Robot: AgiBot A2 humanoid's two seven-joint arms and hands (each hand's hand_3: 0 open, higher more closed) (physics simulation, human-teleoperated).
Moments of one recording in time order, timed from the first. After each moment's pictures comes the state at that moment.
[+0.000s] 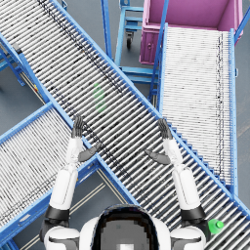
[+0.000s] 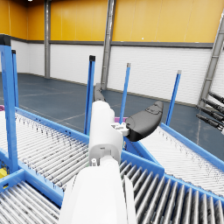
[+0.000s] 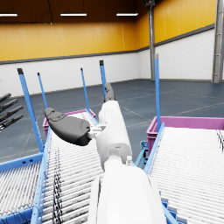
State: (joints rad) left arm 0.29 1.21 0.20 -1.80 1.00 0.10 0.10; right arm 0.29 -1.21 0.20 1.80 1.00 0.10 -0.10
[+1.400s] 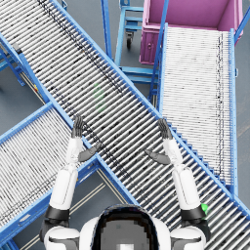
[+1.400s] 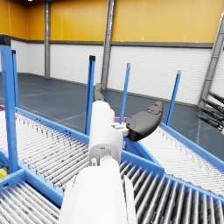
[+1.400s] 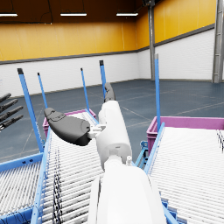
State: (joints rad) left arm 0.29 1.21 0.20 -1.80 1.00 0.10 0.10; right arm 0.29 -1.21 0.20 1.80 1.00 0.10 -0.10
